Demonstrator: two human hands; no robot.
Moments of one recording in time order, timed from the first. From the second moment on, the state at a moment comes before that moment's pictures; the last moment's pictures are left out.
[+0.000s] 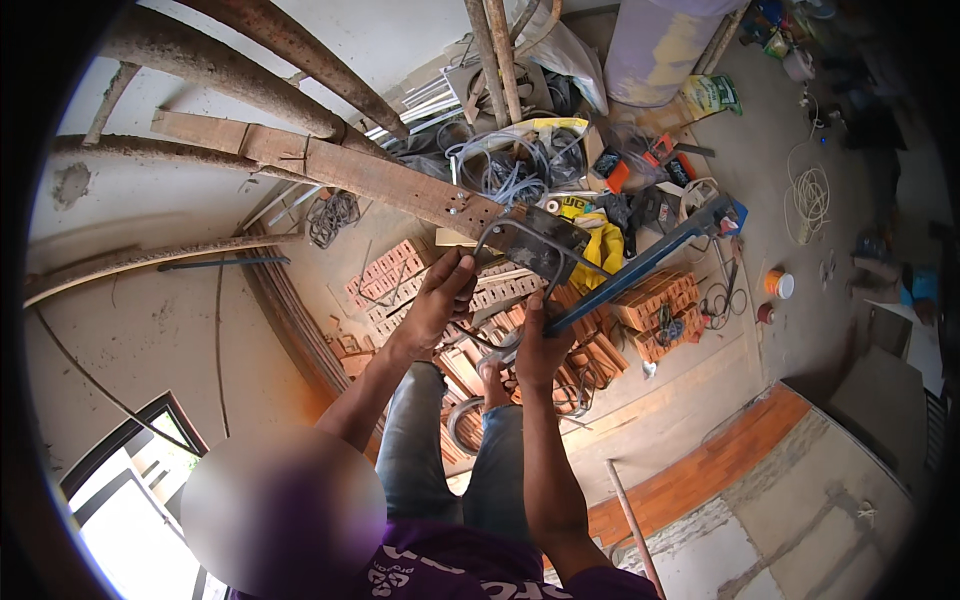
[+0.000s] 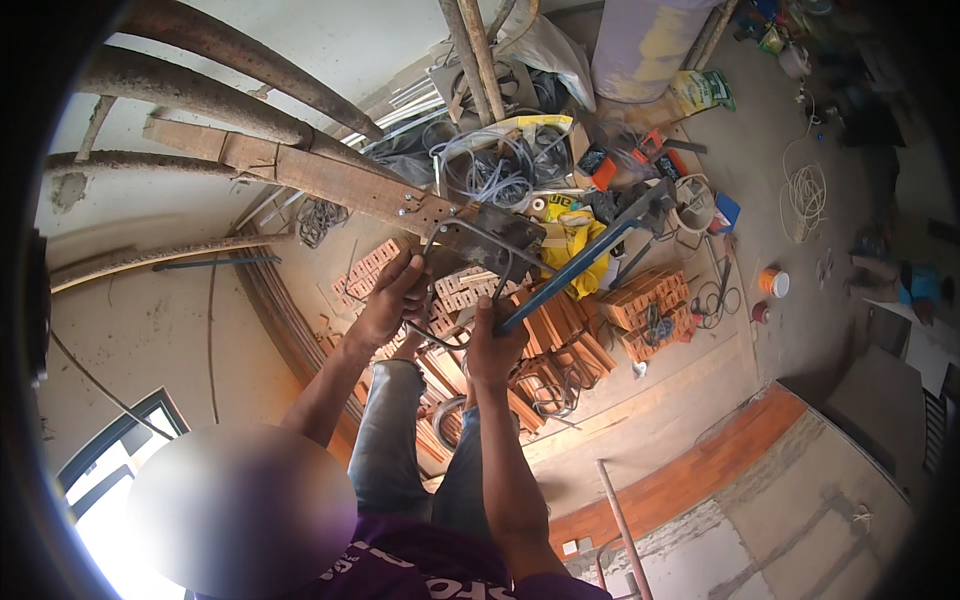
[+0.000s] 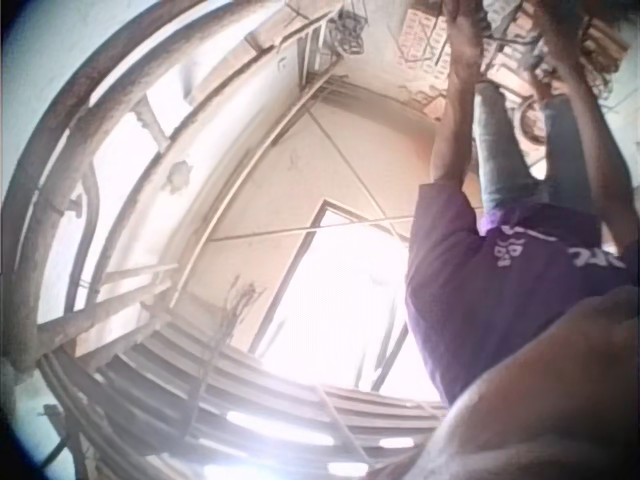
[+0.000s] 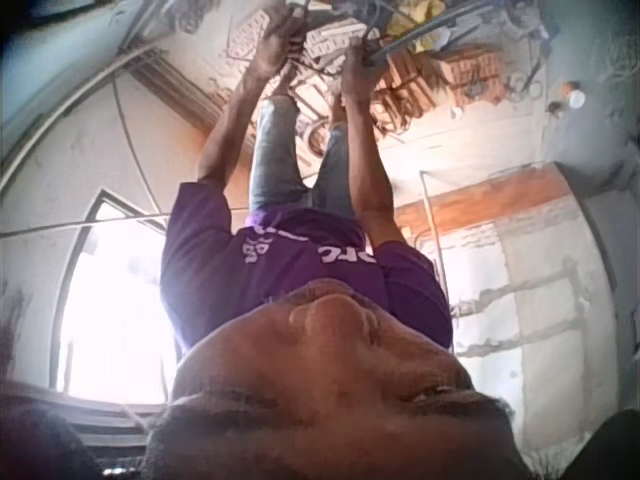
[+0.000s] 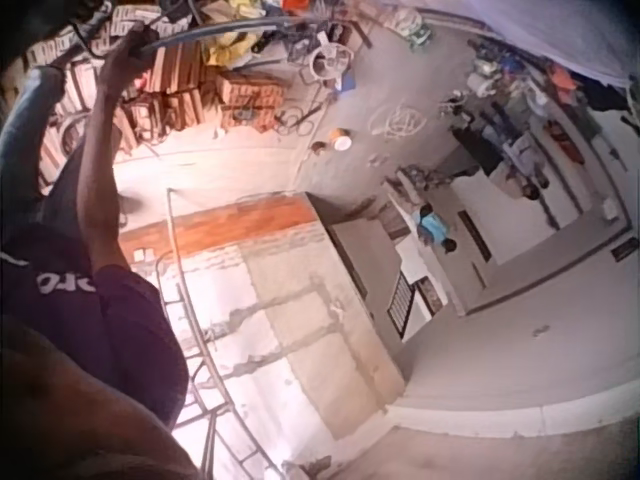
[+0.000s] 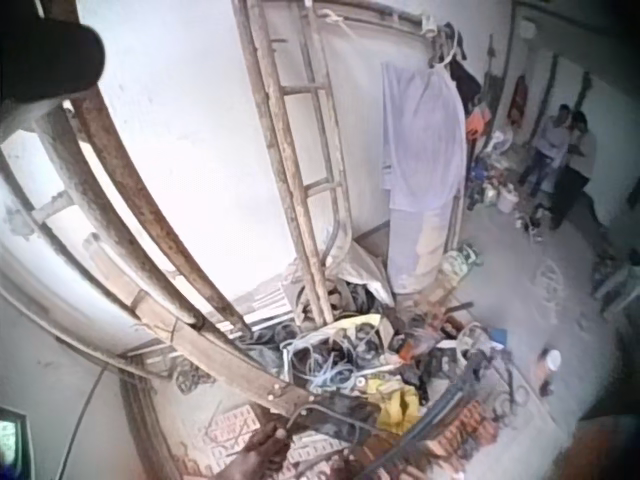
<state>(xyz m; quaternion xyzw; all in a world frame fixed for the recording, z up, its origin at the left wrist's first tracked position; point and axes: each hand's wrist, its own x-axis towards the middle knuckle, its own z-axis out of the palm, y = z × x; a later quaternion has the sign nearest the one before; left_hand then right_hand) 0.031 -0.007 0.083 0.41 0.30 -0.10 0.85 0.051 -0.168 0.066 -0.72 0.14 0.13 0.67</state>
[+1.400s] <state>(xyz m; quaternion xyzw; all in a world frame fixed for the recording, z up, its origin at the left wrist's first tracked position) 0.058 -0.002 0.082 0.77 0.19 -0.04 0.60 0.074 -0.170 0.055 -0.76 0.08 0.05 0.65</state>
